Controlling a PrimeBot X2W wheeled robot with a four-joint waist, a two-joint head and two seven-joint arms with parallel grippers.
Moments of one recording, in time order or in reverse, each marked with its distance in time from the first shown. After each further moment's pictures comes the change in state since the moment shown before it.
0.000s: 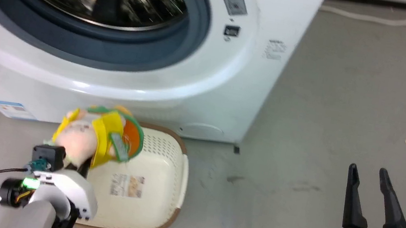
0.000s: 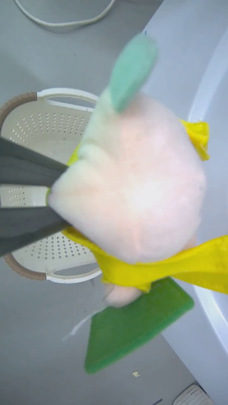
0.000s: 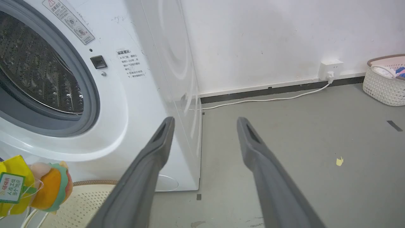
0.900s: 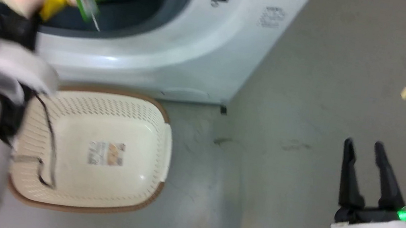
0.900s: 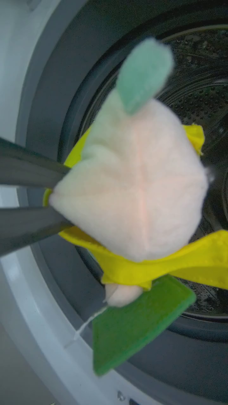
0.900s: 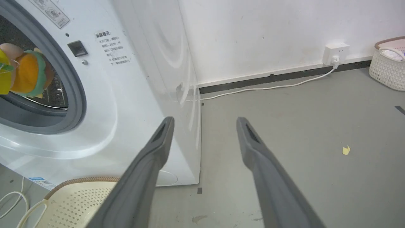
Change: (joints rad) left arm -0.147 0.135 0.147 -0.676 0.126 0.065 0.170; right arm -0.063 0.000 0.054 -0.040 0.052 0.000 0.000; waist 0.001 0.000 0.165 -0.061
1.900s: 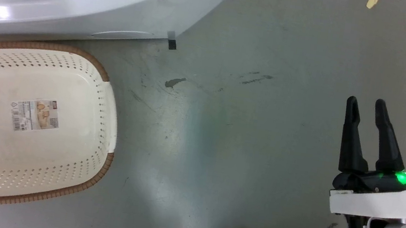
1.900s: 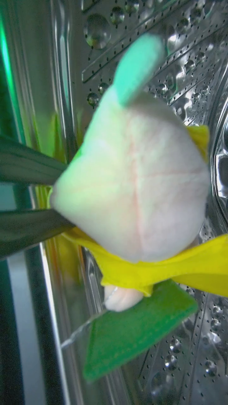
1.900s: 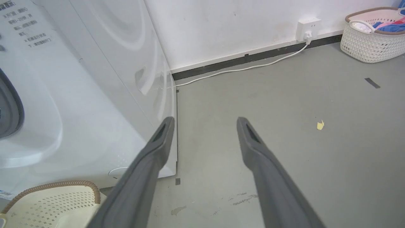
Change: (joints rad) left arm -0.709 0.274 -0.125 0.502 0.063 -0.050 0.517; right arm -0.142 0.000 0.059 -0.021 0.147 0.000 0.000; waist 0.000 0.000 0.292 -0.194
